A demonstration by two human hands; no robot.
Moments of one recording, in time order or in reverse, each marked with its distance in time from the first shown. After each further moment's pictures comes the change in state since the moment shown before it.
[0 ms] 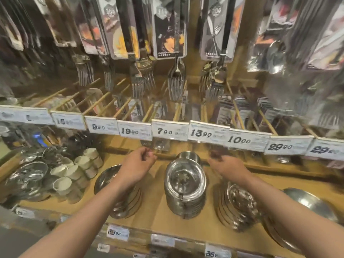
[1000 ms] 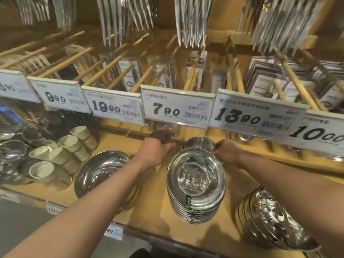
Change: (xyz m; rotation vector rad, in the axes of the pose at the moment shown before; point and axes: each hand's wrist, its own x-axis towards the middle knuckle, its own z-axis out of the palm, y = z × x) left_hand 0.088 -0.045 0.082 0.069 -0.080 0.108; right_hand 0.148 0.054 0.071 -0.089 -0.127 0.180
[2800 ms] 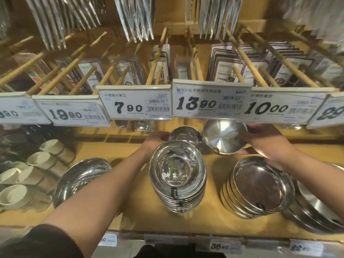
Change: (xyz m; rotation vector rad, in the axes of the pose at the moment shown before) left_hand 0.046 0.003 0.059 -0.209 -0.391 -0.176; right_hand -0.123 0.050 -0.074 0.619 0.355 -0.110
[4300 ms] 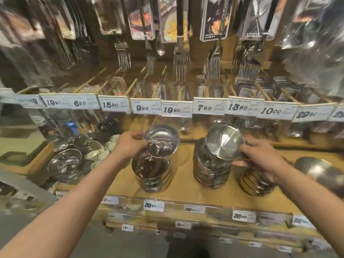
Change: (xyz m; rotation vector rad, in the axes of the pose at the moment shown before) left_hand -0.228 -0.022 -0.163 -0.249 0.401 -0.041; right_hand -0.148 -0.091 0.075 0.317 -0.061 0.178
